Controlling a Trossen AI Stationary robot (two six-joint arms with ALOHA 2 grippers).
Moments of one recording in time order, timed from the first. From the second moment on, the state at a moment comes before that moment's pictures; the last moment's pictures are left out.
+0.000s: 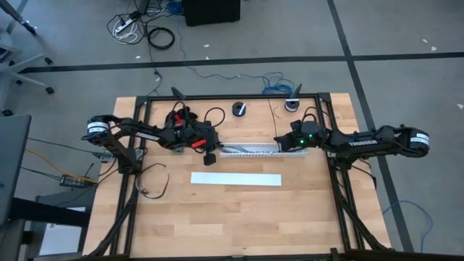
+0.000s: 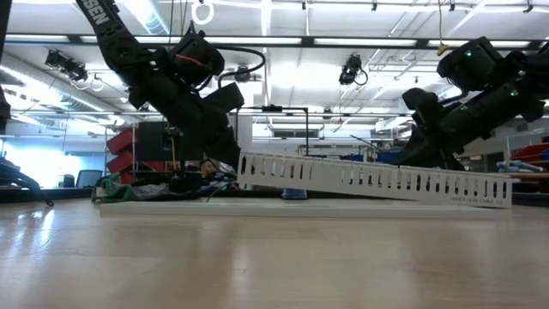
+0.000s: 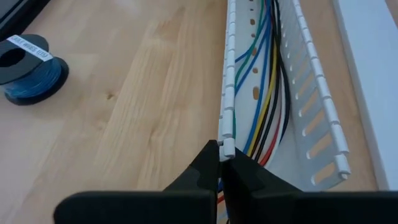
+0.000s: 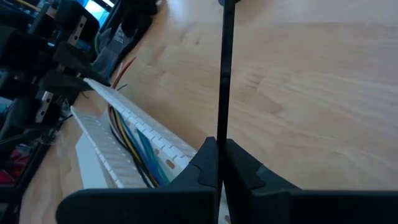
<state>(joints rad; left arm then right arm) 0.24 1.60 0.65 0.32 0.03 0.10 -0.38 1.02 0.13 0.44 -0.01 0.82</state>
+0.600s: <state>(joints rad) 0.24 1.60 0.58 0.45 0.00 0.09 -0.49 1.02 0.13 0.45 -0.15 0.78</state>
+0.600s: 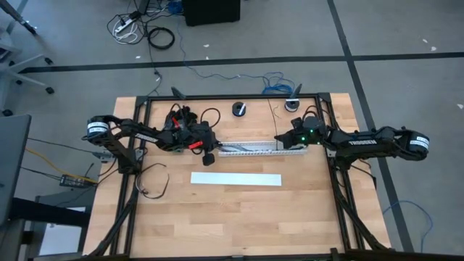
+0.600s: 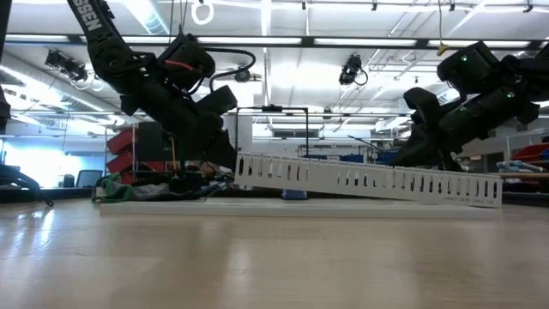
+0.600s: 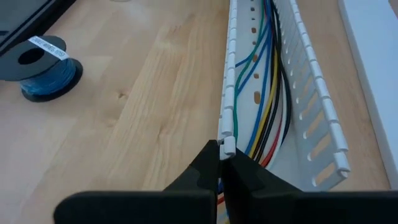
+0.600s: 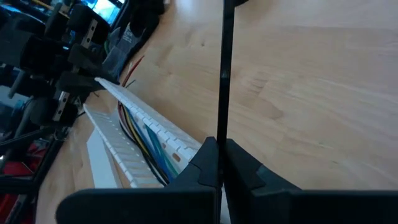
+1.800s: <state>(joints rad) 0.24 1.74 0.58 0.59 -0.01 0.09 -0.56 1.07 0.13 0.30 -0.27 0.79</state>
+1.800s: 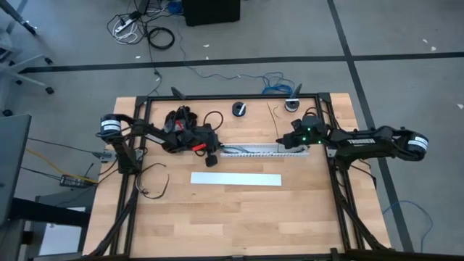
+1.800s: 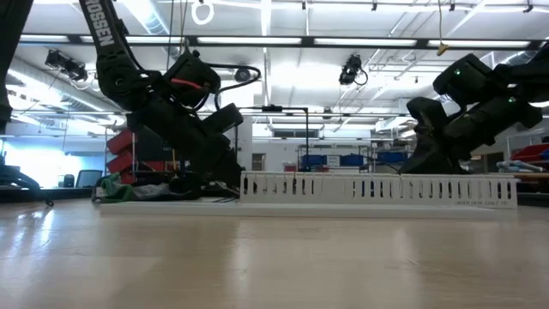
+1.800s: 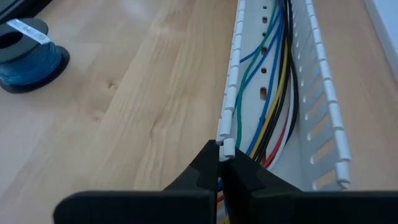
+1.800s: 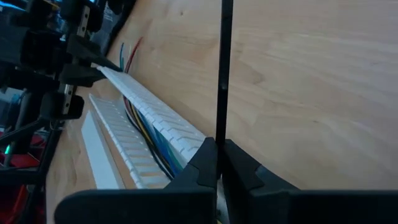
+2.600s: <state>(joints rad) 0.24 1.77 0.58 0.66 -0.06 0.12 -0.56 1.11 0.13 0.36 -0.26 0.77</state>
